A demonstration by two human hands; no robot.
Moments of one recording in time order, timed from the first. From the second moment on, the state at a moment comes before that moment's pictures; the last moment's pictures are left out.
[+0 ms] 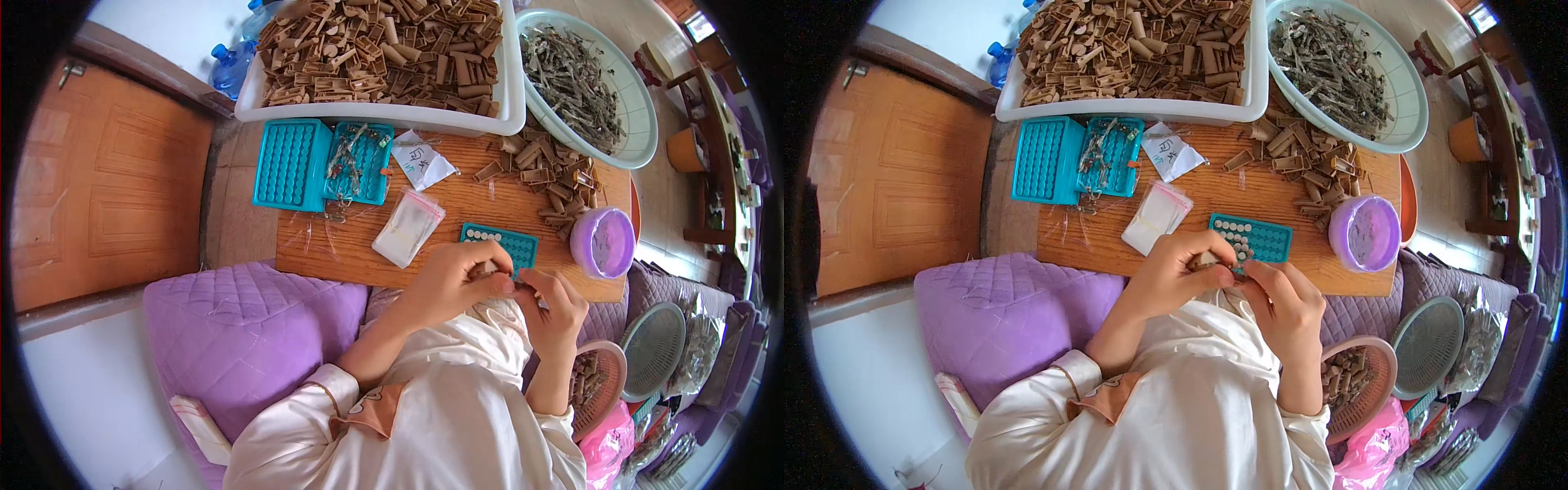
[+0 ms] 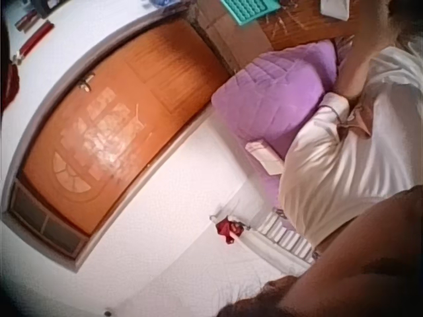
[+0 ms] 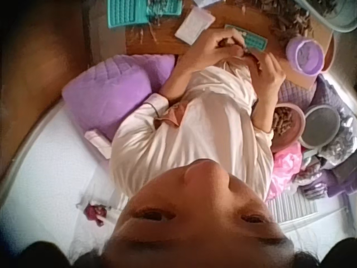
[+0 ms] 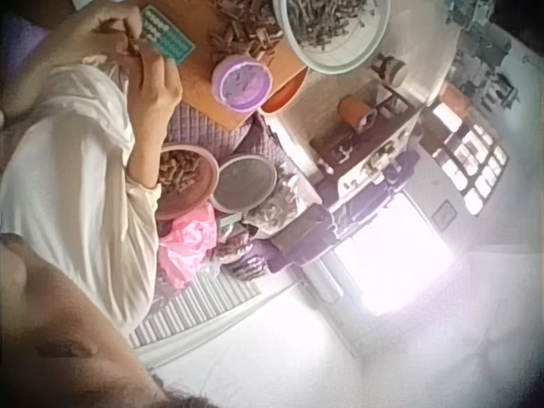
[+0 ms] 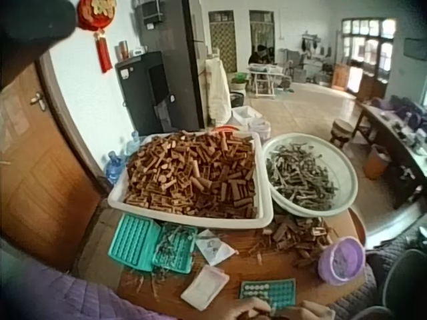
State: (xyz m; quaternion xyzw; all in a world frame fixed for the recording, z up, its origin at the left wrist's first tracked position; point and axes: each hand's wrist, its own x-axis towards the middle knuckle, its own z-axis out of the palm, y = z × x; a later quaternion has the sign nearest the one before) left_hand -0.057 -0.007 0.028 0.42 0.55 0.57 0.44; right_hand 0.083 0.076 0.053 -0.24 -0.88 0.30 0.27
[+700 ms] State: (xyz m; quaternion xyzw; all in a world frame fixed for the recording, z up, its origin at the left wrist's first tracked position) left_hand -0.041 -0.014 0.012 0.27 0.38 0.79 0.41; right_hand 0.043 0.044 0.048 -0.27 -0.79 0.37 0.41
